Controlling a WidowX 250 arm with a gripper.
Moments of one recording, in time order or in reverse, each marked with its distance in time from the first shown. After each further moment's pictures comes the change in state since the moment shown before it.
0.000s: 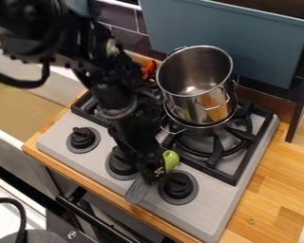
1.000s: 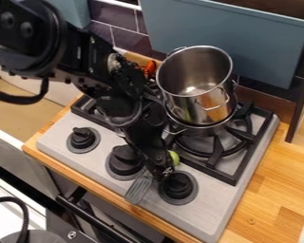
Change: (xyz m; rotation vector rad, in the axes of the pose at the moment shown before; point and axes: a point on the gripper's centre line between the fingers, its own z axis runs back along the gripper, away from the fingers) arm 0.001 -0.011 -0.010 0.035 -0.063 -0.020
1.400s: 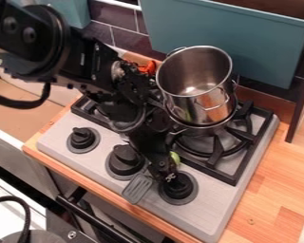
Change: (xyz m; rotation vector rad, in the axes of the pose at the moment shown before) arm 0.002 0.001 -0.003 0.034 -0.002 -0.060
